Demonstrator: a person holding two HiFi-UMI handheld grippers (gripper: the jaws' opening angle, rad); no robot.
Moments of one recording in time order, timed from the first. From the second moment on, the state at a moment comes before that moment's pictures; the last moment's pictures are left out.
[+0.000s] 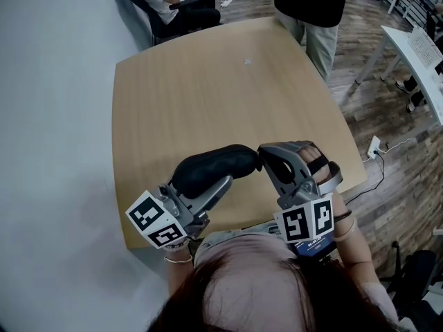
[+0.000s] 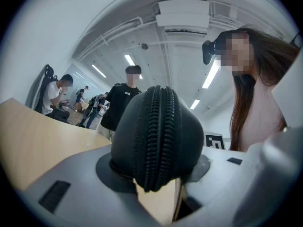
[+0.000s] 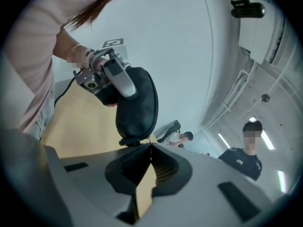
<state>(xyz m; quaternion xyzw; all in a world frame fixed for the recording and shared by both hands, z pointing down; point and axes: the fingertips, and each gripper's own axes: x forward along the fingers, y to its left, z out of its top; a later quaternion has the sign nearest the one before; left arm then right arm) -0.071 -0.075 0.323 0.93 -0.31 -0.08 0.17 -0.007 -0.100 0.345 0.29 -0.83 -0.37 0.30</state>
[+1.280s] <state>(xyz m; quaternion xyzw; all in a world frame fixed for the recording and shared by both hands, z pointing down) -0.056 -0.076 0.348 0.93 -0.32 0.00 0.18 -0.010 -0.099 0.350 0.28 -0.82 -0.39 0.32</state>
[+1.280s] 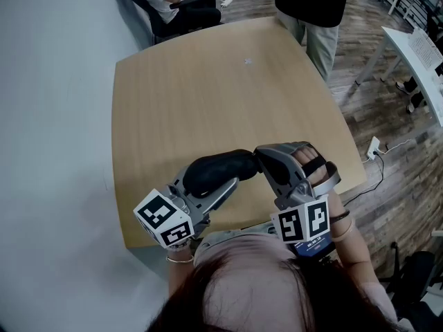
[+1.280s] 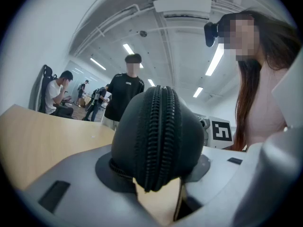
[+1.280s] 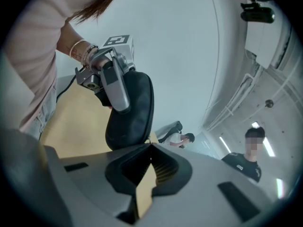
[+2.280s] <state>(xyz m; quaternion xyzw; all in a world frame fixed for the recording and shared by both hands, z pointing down) -0.050 -0.078 0.365 0.93 -0.32 0.04 0.18 -0.014 -0.097 0.359 0.27 -0.82 -0.39 0.33</state>
